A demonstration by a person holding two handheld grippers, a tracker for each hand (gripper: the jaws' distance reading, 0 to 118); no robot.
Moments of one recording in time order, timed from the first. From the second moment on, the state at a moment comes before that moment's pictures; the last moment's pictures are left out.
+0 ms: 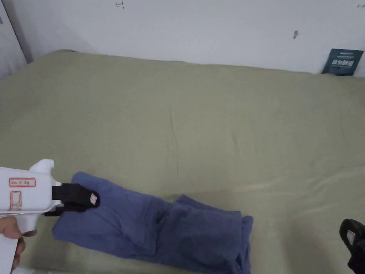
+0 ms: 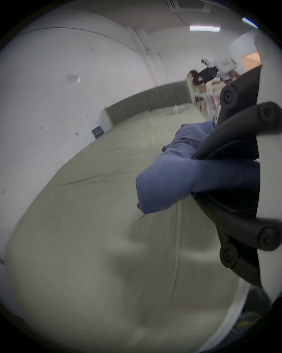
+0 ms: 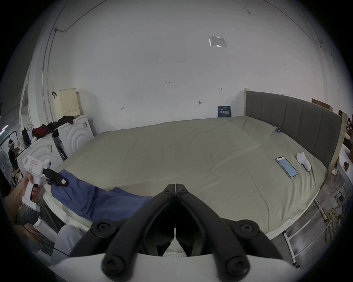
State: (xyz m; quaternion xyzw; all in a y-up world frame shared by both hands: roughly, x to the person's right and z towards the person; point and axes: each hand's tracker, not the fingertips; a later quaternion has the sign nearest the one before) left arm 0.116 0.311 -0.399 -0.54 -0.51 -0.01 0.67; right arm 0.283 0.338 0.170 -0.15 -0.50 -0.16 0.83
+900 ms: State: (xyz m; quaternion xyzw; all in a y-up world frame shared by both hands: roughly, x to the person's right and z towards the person) left arm 0.310 0.263 -0.098 -0.40 -0.51 -0.31 0.70; right arm 0.280 0.334 0.210 -0.12 -0.53 -0.18 0.82
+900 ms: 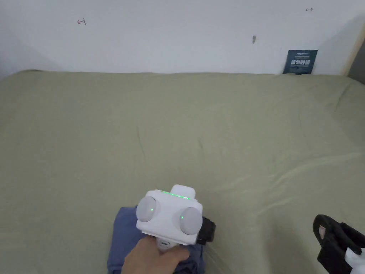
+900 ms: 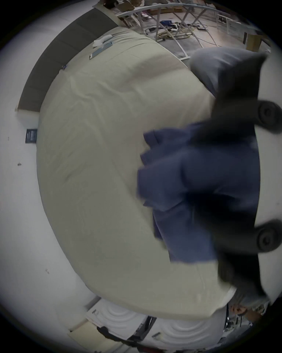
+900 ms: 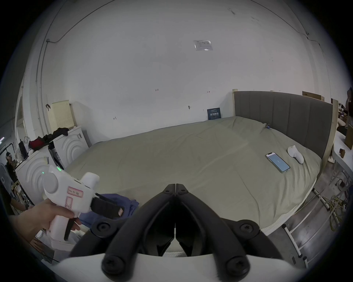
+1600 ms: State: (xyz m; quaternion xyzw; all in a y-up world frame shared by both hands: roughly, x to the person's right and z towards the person) left arm 0.293 0.183 -0.185 -0.61 -0.61 -0.02 0.51; right arm 0.287 0.307 0.210 -0.16 -0.52 -0.25 0.81
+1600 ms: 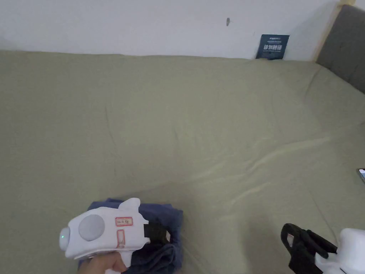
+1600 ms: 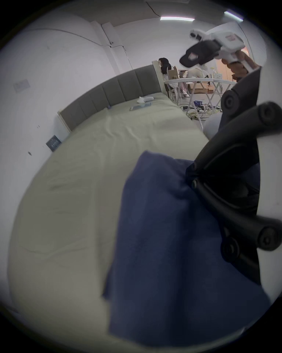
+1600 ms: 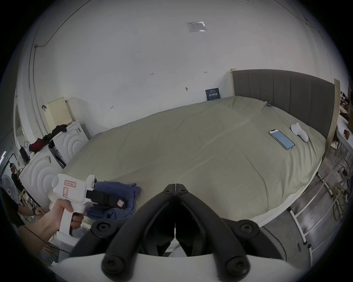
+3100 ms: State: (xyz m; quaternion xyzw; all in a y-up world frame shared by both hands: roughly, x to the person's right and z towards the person) left arm 0.252 0.156 -0.332 -0.62 -0.65 0.04 0.44; right arm 0.407 0.131 0.047 -0.16 -0.07 -0.65 0.74
